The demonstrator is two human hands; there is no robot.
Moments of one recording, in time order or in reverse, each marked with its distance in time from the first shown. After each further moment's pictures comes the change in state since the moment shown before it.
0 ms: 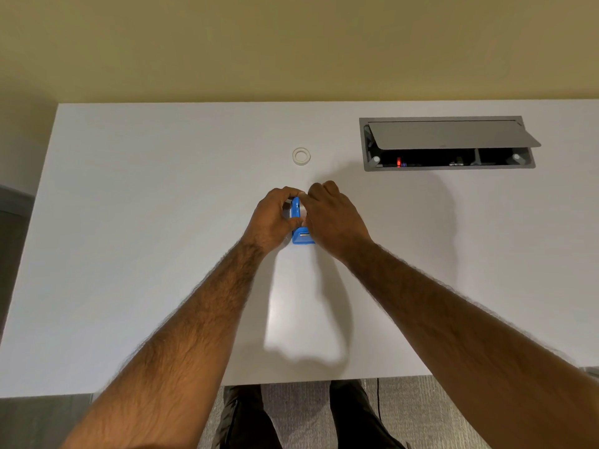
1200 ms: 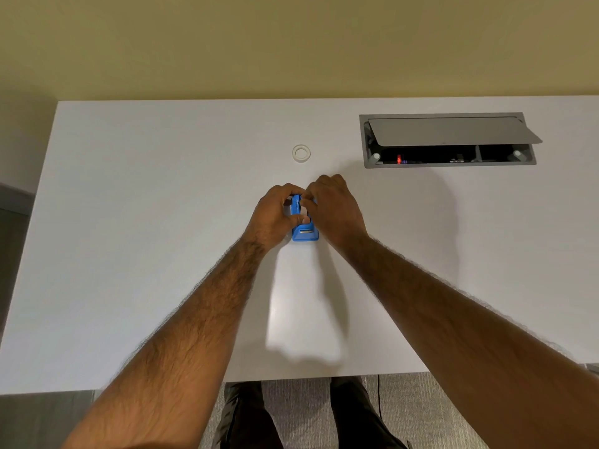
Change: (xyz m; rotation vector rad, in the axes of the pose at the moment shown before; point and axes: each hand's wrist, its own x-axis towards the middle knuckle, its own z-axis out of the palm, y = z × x) left_hand -0.001 0.002 -0.002 0.008 -0.017 0.039; right_hand 0.008 -0.002 -0.006 0.213 0.068 0.178
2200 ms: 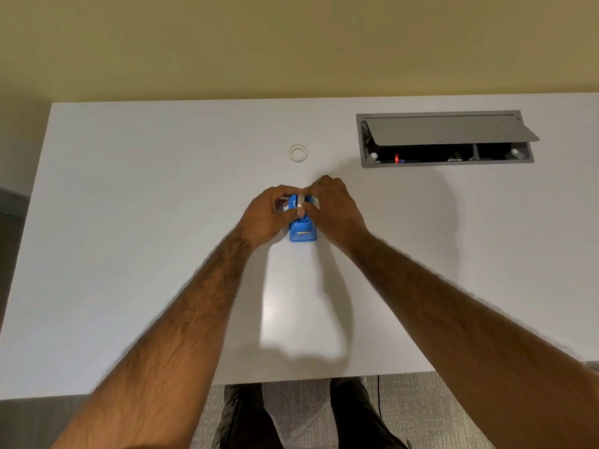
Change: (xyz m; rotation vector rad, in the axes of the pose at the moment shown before) left_hand 0.003 -0.005 -0.011 -0.163 -0.083 -0.064; right_hand 0.000 0.008 0.001 0.162 -0.093 0.102
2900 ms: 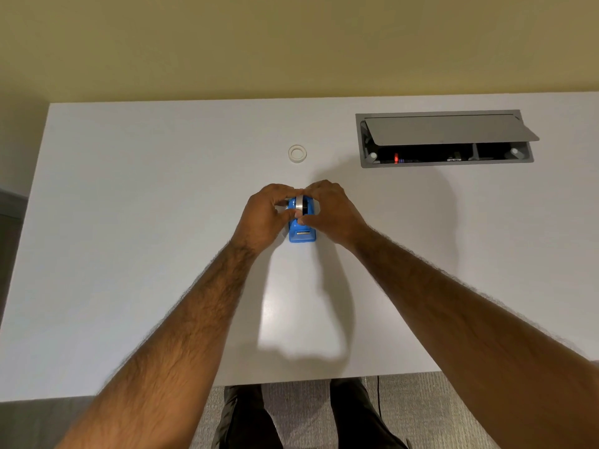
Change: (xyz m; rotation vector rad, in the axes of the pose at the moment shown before) left_hand -0.007 0.005 0.003 0.099 0.140 0.168; right_hand 0.003 0.009 0.000 0.085 -0.129 0.000
